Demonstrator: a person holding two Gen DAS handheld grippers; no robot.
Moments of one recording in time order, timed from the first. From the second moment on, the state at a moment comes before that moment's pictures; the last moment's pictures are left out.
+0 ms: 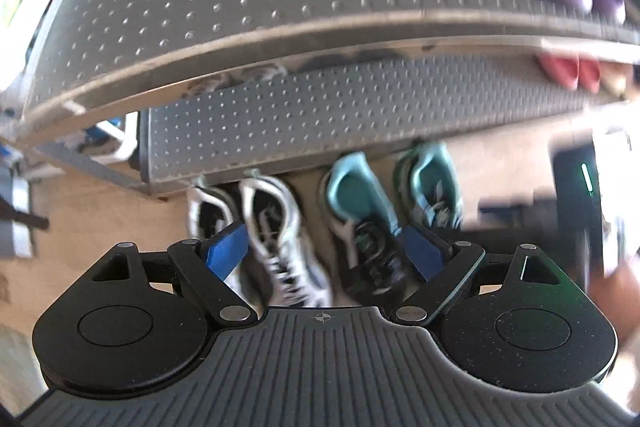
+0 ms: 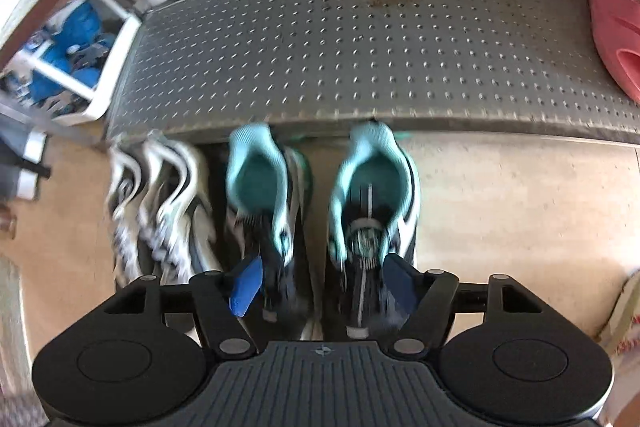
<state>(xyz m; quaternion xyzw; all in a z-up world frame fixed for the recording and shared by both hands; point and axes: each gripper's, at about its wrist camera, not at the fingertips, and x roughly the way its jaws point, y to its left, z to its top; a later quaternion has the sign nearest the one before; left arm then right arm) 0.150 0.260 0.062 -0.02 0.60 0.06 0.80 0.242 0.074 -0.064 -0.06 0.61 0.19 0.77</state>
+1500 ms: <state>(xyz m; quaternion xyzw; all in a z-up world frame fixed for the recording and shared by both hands) 0.146 0.277 0.069 -0.07 0.57 0.09 0.81 0.285 0.128 -0.163 -0.11 0.62 0.12 0.76</state>
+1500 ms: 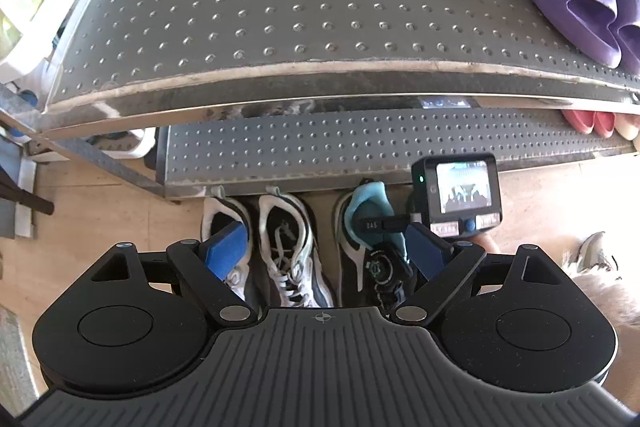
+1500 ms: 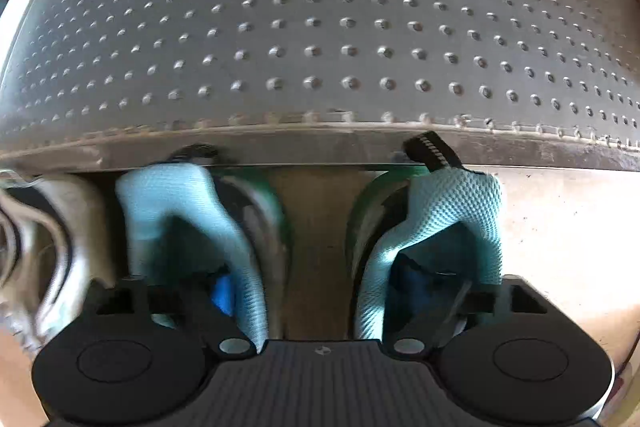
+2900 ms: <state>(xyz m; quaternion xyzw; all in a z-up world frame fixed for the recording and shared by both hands) 0.091 0.290 0.136 -0.06 0.43 0.10 0.89 0.224 0.125 0.155 -0.10 0.22 0.27 0.93</state>
